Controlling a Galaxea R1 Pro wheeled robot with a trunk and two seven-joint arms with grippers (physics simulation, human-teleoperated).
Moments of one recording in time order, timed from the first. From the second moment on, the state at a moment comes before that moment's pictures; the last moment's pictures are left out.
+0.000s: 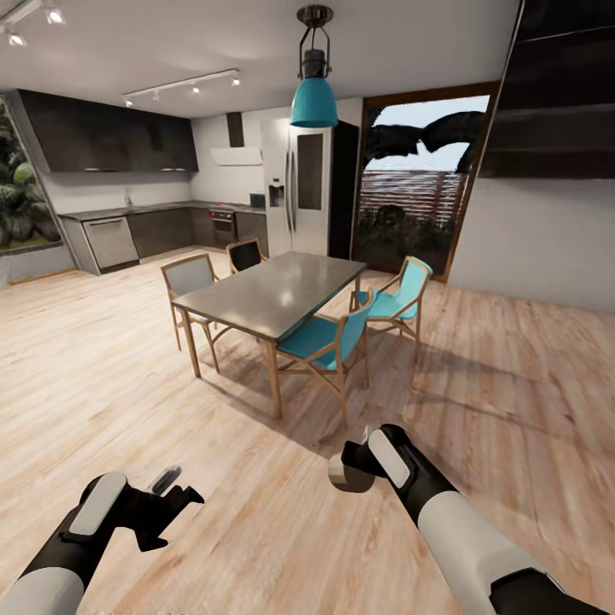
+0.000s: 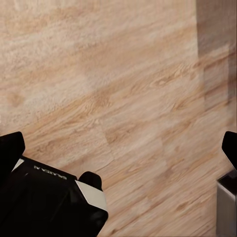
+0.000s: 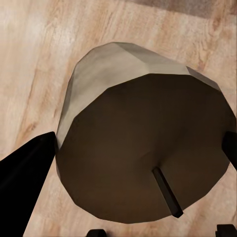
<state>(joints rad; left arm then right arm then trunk) -0.53 0.17 0.17 -0.81 1.13 1.00 0.53 -0.78 0.11 0.21 -0.61 -0.70 0.71 -0.40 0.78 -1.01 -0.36</state>
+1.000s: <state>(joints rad) -0.53 0.17 0.17 -0.81 1.13 1.00 0.53 -0.78 0.11 0.21 -0.61 -0.70 0.71 -0.40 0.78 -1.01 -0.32</state>
